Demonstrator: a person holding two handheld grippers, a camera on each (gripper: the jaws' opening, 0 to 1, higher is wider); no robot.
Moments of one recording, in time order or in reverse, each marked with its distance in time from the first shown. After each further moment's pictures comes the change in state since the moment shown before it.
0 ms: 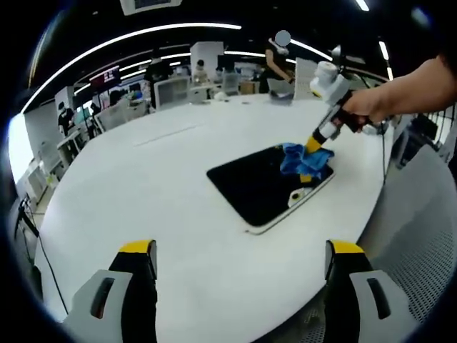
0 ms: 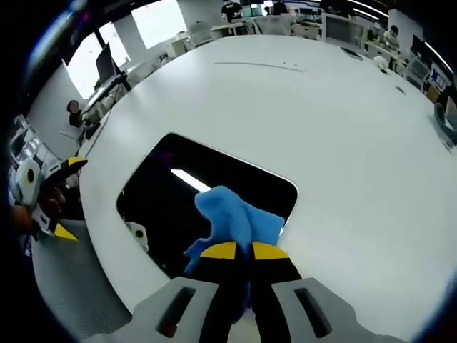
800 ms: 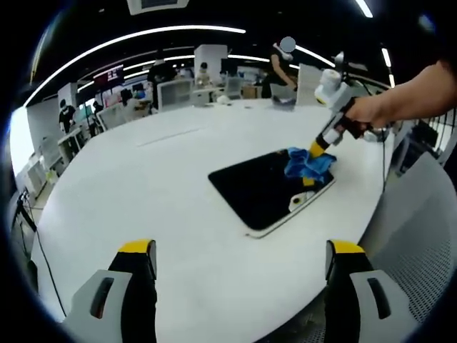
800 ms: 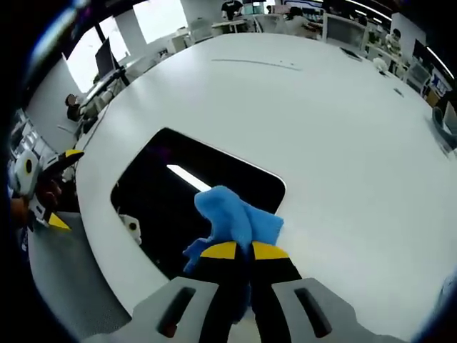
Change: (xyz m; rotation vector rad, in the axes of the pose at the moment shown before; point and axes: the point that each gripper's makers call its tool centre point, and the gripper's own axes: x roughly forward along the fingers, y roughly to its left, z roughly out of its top) left arm 0.000 0.002 0.003 -0.031 -0.022 -0.007; right arm -0.003 -0.008 -0.004 -0.026 0.018 -0.026
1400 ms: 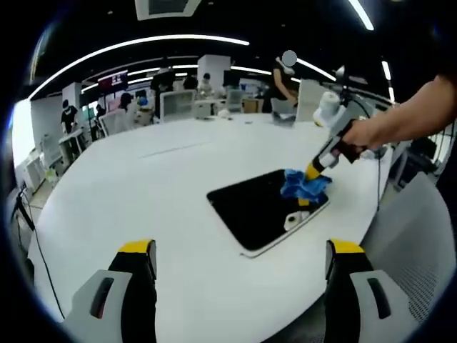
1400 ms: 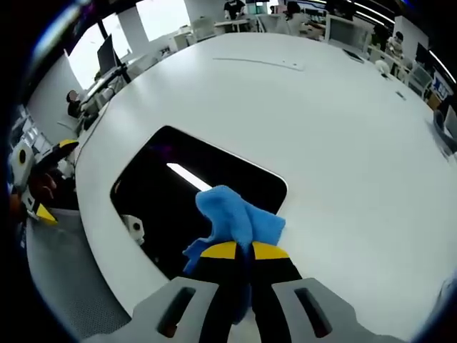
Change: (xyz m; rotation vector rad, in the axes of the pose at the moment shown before) left arm -0.011 -0.005 0.032 -0.052 -0.087 -0.009; right arm 0.001 0.001 0.000 -0.009 0.002 -0.001
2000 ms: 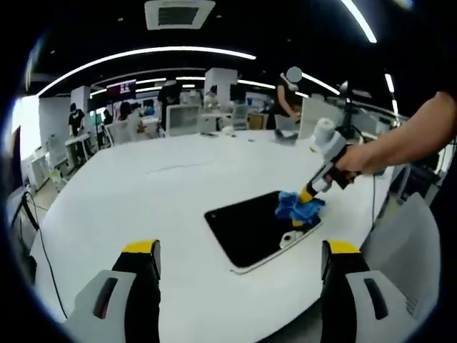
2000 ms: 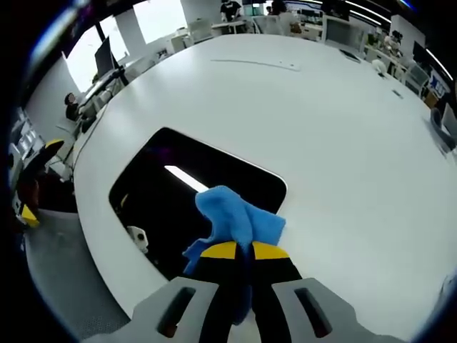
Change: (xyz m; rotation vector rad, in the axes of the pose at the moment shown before) left arm -0.013 -0.015 0.025 -0.011 -0.091 0.031; right arm 0.001 0.000 0.000 0.012 -0.010 -0.013
